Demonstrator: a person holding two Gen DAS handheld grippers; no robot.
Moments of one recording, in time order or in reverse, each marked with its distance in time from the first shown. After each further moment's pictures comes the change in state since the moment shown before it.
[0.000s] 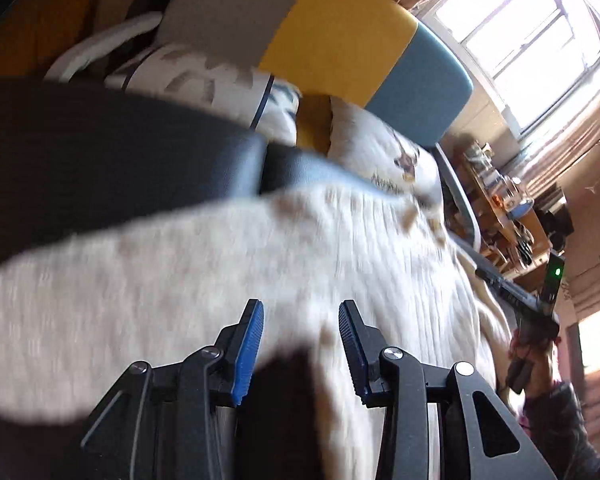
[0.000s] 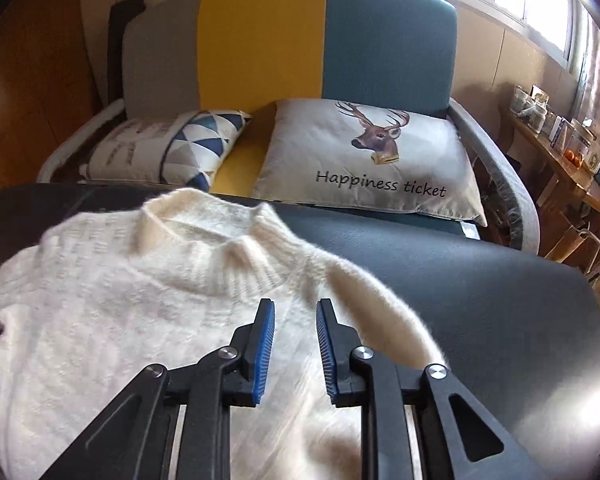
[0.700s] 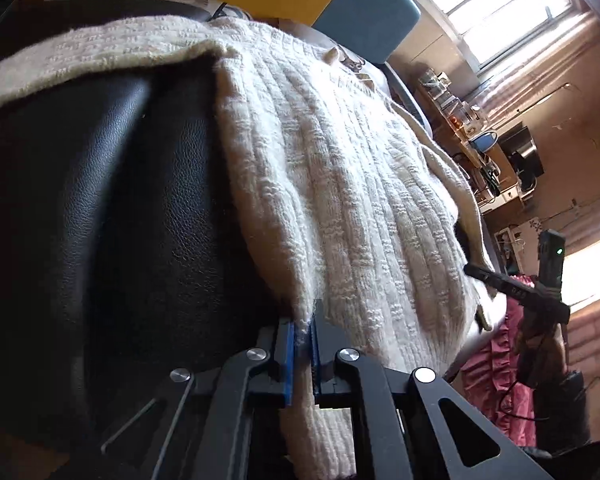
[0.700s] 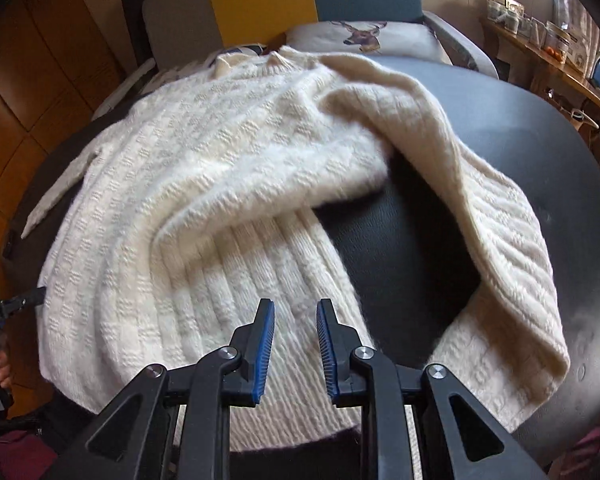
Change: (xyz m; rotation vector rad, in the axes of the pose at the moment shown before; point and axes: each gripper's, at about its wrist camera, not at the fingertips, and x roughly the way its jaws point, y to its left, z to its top) left arm -0.022 -0.059 -0.197 0.043 0.141 -0.114; right arm -0.122 -0.019 -0.218 0.116 0.249 0.049
